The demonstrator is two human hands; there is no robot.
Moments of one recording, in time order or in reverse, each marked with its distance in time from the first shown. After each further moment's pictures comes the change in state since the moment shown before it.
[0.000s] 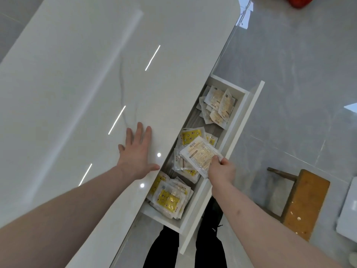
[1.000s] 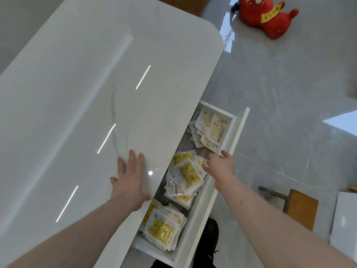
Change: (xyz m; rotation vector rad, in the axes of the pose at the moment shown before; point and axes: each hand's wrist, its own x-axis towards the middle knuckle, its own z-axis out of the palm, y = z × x) left_hand 0.004 0.010 -0.003 -0.013 -0.021 -0.057; right_hand 0.030 -0.092 0.005 0.080 -0.117 0.012
